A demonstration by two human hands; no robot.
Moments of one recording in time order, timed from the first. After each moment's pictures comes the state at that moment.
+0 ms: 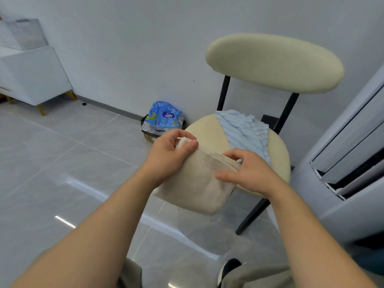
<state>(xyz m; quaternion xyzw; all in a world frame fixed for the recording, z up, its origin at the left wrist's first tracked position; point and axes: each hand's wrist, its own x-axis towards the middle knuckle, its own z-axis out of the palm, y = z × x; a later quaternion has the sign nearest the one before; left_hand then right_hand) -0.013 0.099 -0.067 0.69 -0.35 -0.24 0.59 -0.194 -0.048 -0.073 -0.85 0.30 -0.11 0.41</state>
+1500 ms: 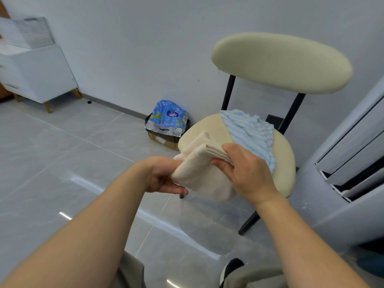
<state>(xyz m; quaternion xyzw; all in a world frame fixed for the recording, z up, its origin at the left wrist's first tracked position) 0.007 0.110 -0.076 0.72 -0.11 -0.58 0.36 -0.174 -0.024 -0.091 -0.91 0.14 -0.39 0.06</state>
